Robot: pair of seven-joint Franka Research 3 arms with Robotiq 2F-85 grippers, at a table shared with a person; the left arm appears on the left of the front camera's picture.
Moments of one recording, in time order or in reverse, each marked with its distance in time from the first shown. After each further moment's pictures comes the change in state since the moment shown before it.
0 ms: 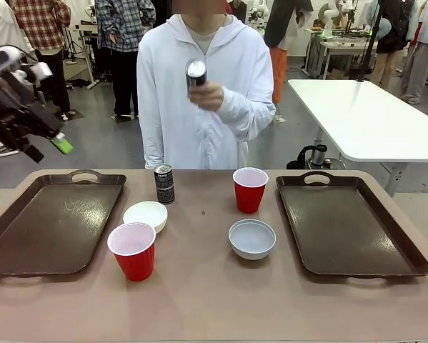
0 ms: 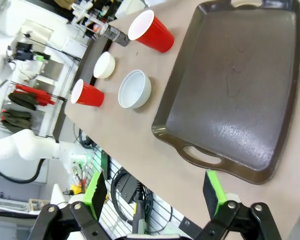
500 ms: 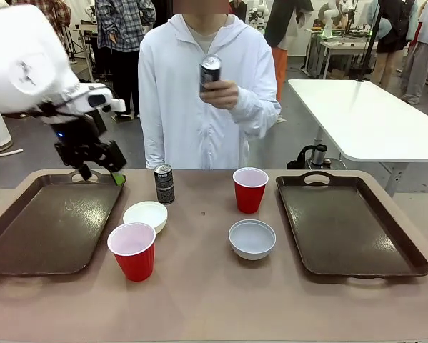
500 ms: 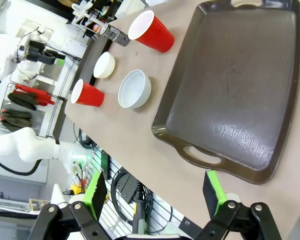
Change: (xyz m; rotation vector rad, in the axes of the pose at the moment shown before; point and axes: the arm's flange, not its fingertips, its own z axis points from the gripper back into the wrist) left arm 0.031 -0.083 -0.108 0.286 0.069 -0.084; right arm 0.000 0.000 0.000 0.000 0.000 0.000
